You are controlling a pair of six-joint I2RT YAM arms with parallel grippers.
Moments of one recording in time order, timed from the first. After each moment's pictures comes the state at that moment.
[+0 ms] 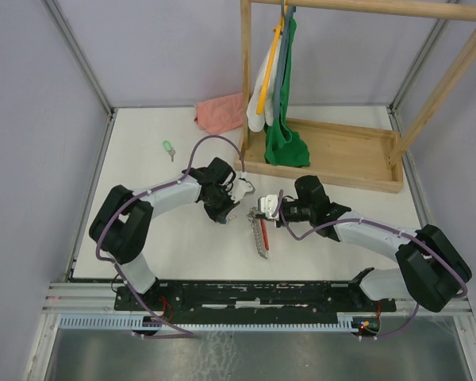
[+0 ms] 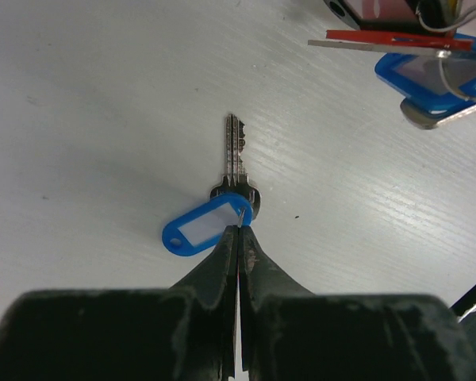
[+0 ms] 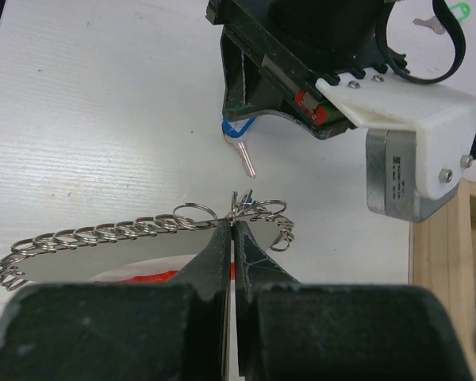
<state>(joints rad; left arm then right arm) -0.61 1.71 1.06 -0.62 0.26 0.42 0.65 1.32 0.59 0.21 -0.71 -0.75</state>
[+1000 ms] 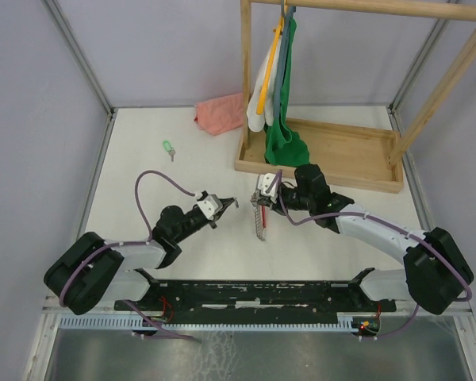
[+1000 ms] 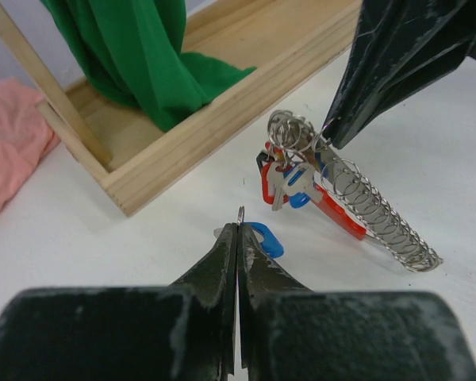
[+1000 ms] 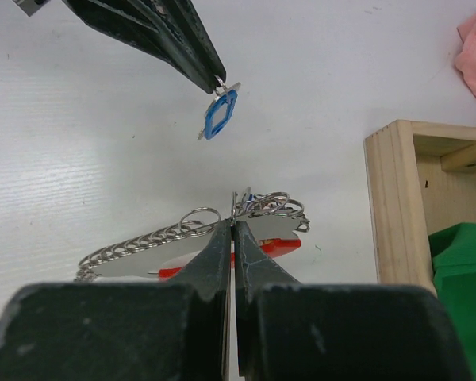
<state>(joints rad) -0.64 1.28 0.19 1.11 0.30 0.23 0.65 1.30 0.72 0.08 -0.54 -0.56</state>
